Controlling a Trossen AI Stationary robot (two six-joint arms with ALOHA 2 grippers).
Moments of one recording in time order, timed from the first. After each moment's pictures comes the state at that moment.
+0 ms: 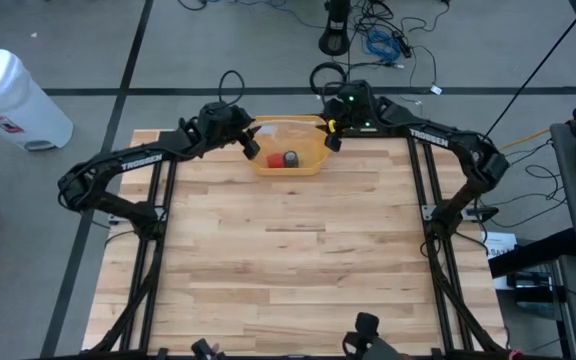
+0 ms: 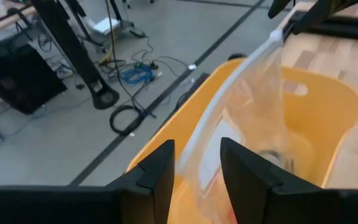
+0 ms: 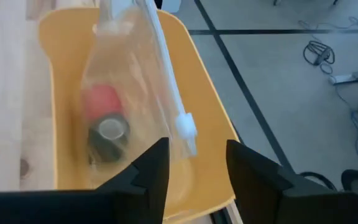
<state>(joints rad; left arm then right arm) 0.62 1.36 0.97 -0.05 -0.09 0.16 -0.72 1.62 1.27 -0.28 -0.18 -0.41</state>
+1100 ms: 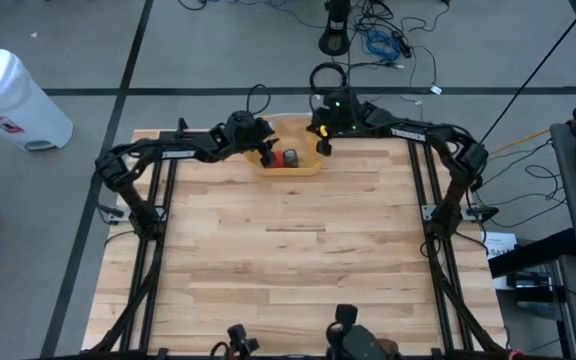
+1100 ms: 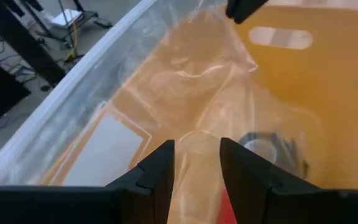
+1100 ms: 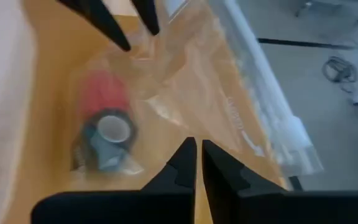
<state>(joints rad) 0.62 1.68 0.97 0.20 0.02 0.25 -0.72 1.79 1.27 -0.13 -0.26 -0.49</state>
